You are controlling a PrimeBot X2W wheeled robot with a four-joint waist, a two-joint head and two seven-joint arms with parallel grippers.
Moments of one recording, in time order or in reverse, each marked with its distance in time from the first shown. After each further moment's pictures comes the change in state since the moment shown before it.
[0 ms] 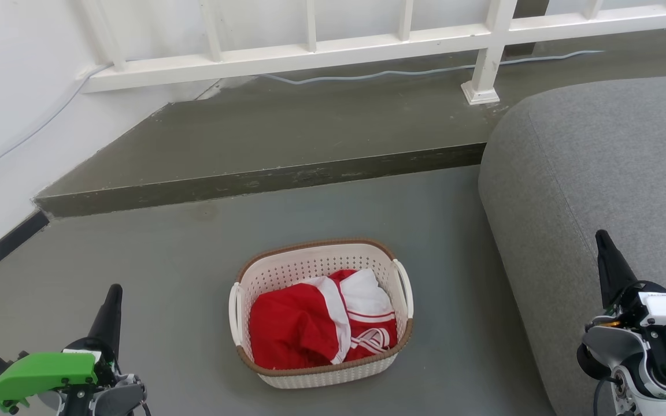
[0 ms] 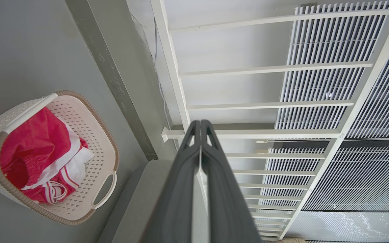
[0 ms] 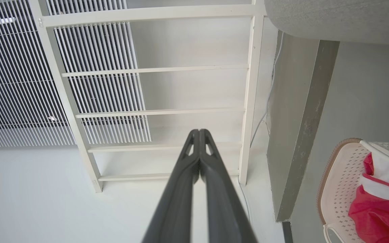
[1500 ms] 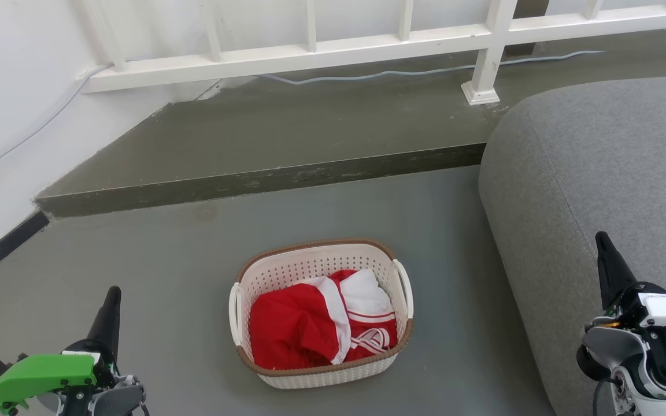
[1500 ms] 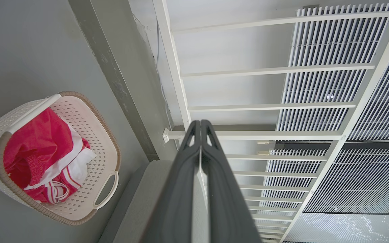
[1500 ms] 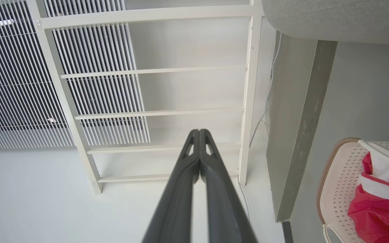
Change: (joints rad) left arm -0.002 -0.001 0.005 0.016 0.000 -0.006 0.001; right arm -0.001 0.003 -0.005 0.009 0.000 0.000 0.002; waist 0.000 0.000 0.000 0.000
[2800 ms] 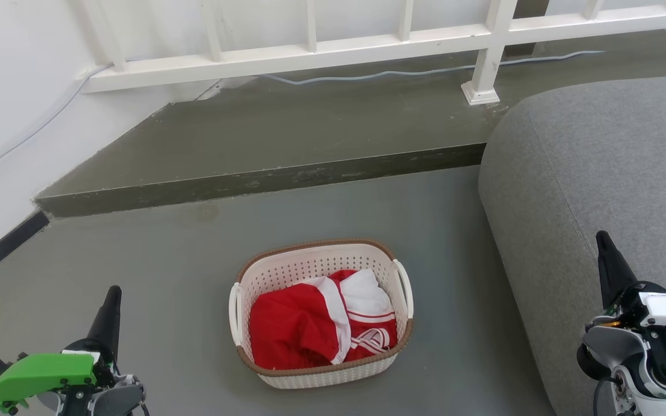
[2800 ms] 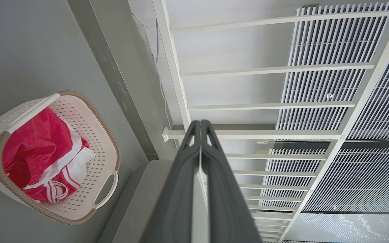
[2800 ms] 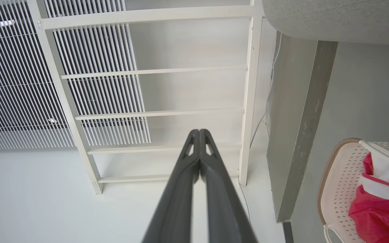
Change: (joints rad) left arm -0.003 -0.001 0.003 0.003 0.000 -0.002 0.007; right arm -0.003 0.001 -0.003 0.002 0.000 0.000 0.001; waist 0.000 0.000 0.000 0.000
